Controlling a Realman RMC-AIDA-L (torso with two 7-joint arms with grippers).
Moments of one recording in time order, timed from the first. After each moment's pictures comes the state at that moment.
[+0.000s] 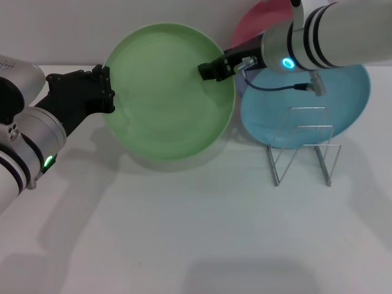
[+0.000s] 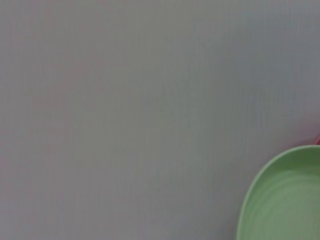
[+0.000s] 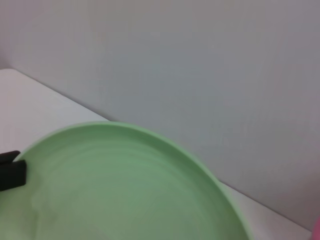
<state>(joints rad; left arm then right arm) -0.04 -2.06 -1.24 -1.45 2.47 -0.05 0.48 0.72 2.07 1.50 1.35 -2.68 0.96 -0.13</state>
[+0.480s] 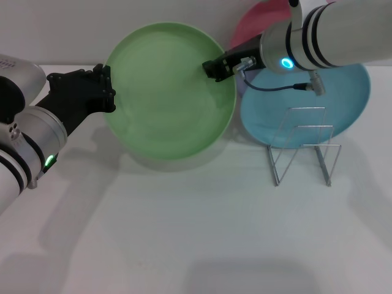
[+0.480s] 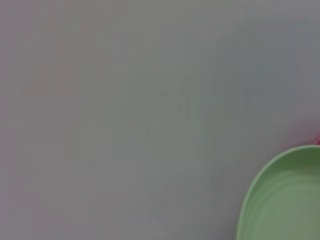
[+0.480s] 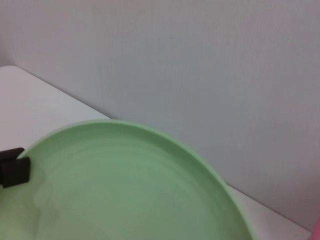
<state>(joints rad) -0.04 -2.06 -1.24 -1.45 2.47 -0.05 0.48 0.72 2.07 1.50 1.36 -2.68 0.97 -0.13</state>
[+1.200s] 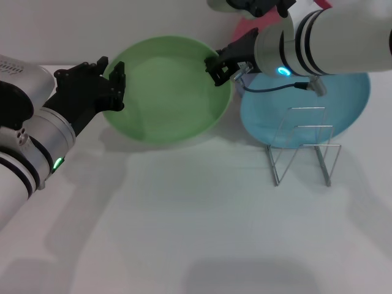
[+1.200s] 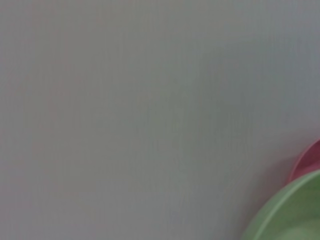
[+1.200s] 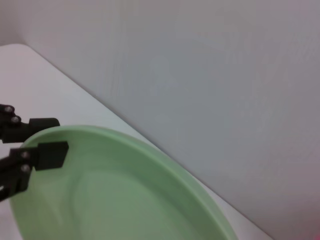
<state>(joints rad) -0.03 -2.06 -1.18 -1.46 2.48 0.02 0.48 0.68 2.08 1.40 1.46 -2.80 0.97 -0.16</state>
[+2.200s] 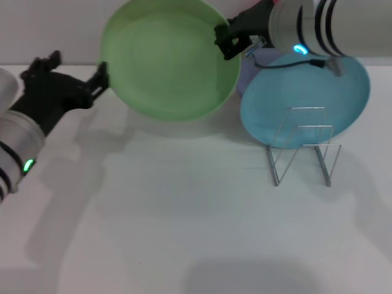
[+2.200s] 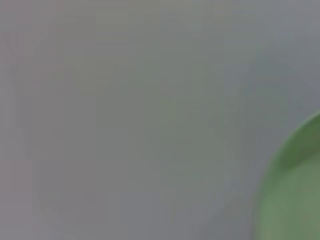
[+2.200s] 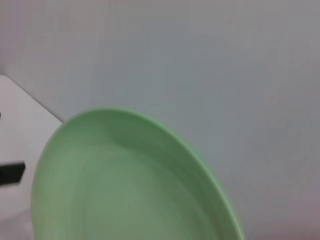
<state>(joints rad) 0.03 -2.06 -1.23 -1.47 2.48 0.06 0.49 0.63 2.08 1.40 1.64 -2.90 1.02 -0.13</state>
